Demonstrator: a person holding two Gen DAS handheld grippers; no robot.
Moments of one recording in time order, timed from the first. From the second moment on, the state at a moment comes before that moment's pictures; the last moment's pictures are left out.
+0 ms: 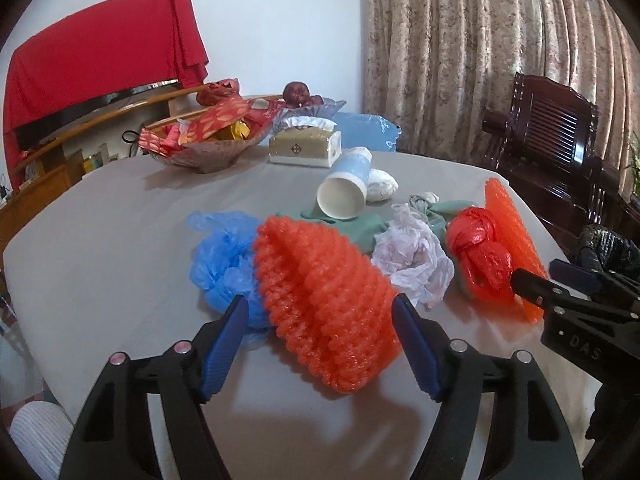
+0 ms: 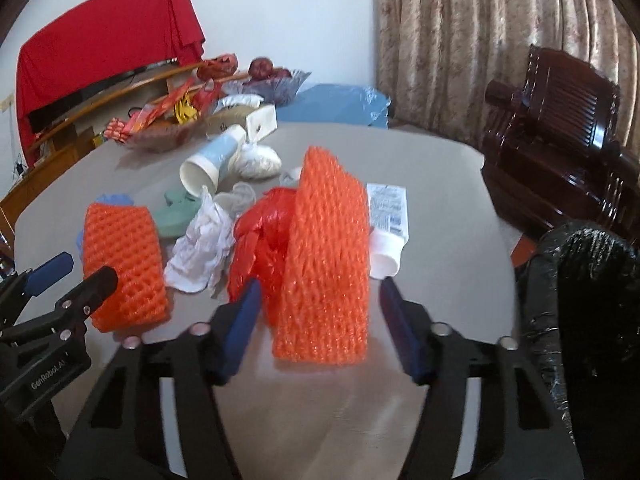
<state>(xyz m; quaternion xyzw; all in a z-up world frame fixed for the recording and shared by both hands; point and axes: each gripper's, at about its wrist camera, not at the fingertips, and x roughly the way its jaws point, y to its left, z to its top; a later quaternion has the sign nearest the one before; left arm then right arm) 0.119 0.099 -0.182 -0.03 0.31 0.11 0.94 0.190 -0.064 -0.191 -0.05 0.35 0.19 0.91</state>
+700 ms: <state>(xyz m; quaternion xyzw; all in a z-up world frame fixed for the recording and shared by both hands) 0.128 0.079 -0.173 -0.03 0.31 0.09 0.95 0.170 -0.092 -0.151 -0.02 0.31 0.21 0.93</state>
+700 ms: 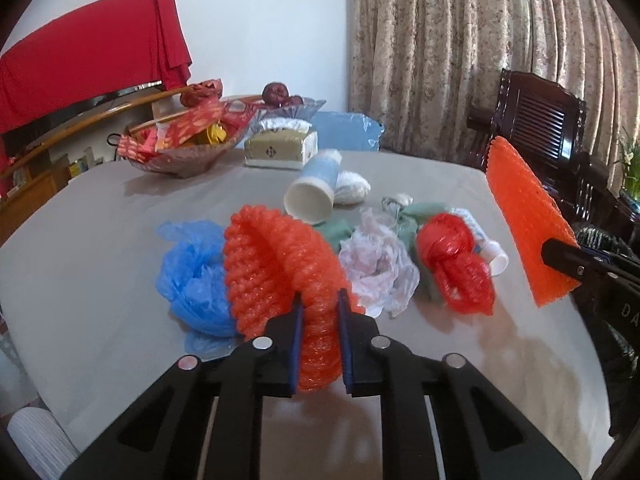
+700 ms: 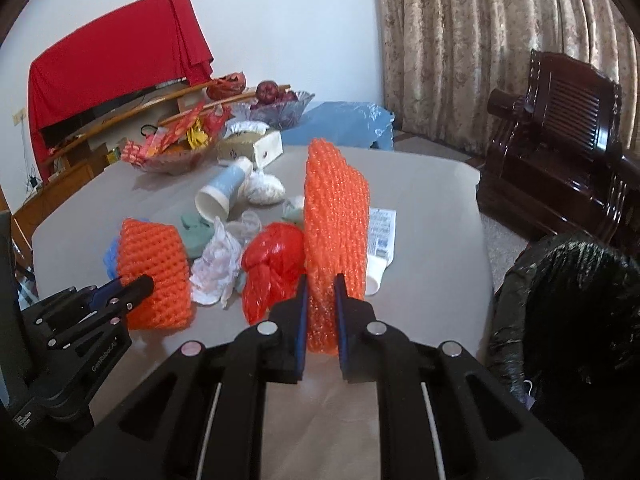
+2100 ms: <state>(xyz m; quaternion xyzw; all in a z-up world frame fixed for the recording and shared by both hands) 0.168 -0.141 -0.086 -0.01 0.24 -0.16 0.96 0.130 -0.316 -0.112 0.01 0.28 -0.02 0.96</state>
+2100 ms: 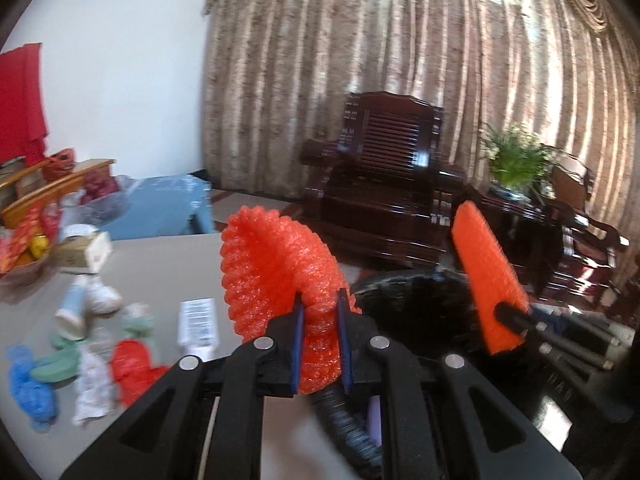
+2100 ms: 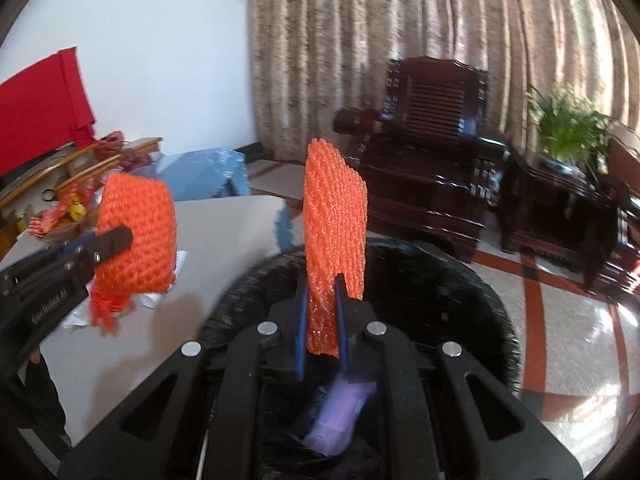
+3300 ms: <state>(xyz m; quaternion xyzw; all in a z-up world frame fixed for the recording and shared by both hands) 0.156 -0.063 -0.094 -0.02 0.25 -0.09 0.96 0.127 -0.271 -0.116 0.03 0.26 -0.01 0.96</state>
